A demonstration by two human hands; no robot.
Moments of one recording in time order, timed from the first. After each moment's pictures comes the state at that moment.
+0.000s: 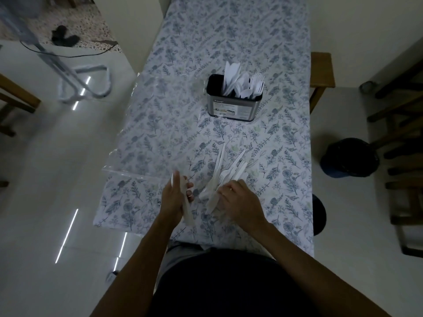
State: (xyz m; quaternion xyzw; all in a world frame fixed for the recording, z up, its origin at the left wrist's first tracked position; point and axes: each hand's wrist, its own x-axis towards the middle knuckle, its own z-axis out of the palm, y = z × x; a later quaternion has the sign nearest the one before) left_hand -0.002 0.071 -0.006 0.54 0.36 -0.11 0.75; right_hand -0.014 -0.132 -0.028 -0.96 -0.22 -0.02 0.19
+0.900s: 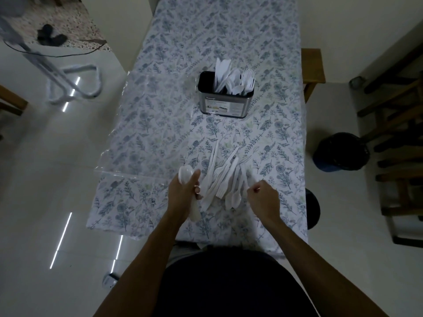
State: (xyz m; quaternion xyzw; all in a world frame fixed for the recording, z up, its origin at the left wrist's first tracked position) left_hand 0.001 0.039 -0.006 0.62 0.29 -0.09 0.72; right_hand -0.016 -0.183 -0.028 -0.90 0.26 0.12 0.34
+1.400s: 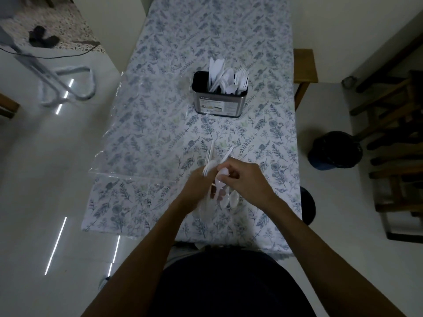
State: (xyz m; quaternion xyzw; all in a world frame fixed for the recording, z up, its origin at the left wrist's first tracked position) left_hand 0.019 0.003 0.033 0.70 0.11 -0.27 0.65; right_hand 0.016 -0.168 0.050 -0.85 -0.05 0.11 0.52
